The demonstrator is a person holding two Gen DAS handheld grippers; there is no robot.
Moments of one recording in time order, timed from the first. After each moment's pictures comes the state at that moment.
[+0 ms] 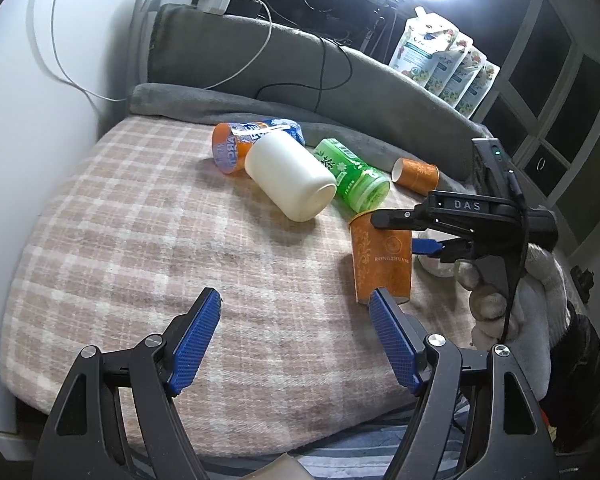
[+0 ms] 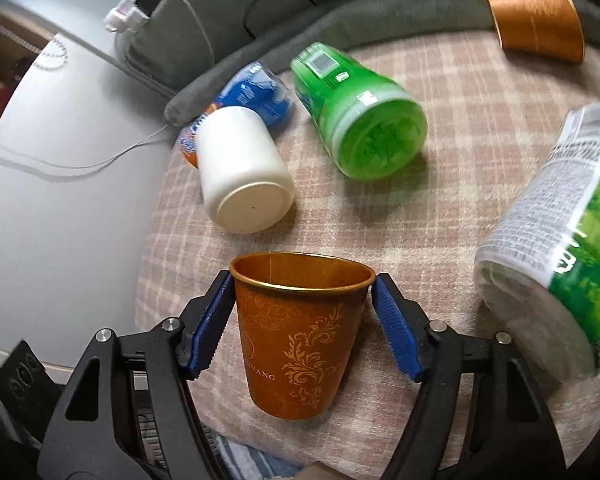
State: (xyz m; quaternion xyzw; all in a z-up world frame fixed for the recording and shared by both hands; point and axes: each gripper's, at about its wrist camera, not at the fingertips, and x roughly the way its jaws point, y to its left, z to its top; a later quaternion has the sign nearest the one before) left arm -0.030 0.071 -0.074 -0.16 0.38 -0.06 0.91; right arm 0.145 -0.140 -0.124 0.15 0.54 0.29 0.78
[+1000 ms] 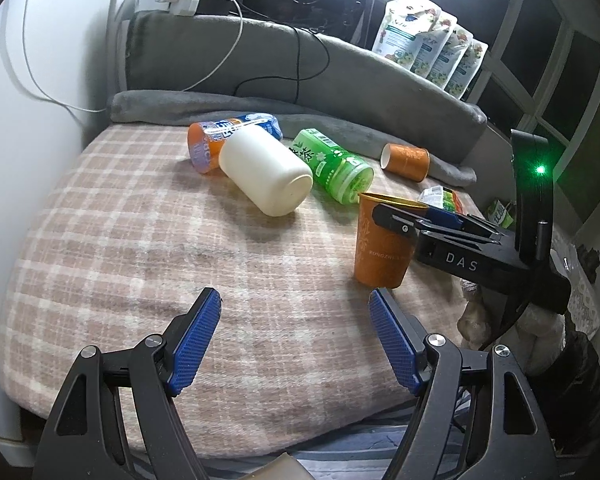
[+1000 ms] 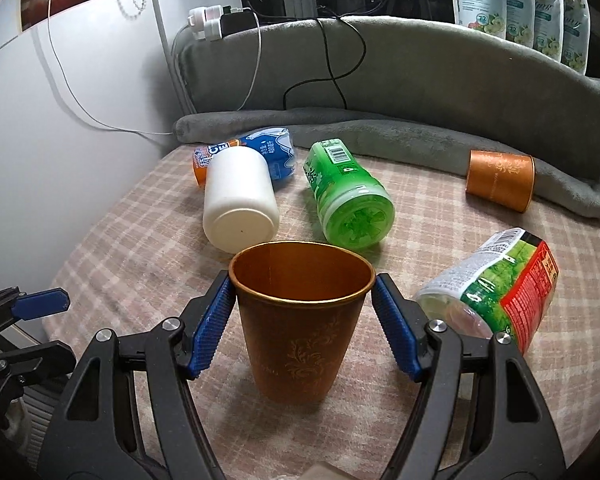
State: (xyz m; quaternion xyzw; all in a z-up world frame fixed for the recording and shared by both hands) left arm -0.024 0.042 -0.070 -0.12 0.39 -0.07 0.91; right arm 0.086 -0.132 -0.097 -0.03 0.36 0.26 0.90
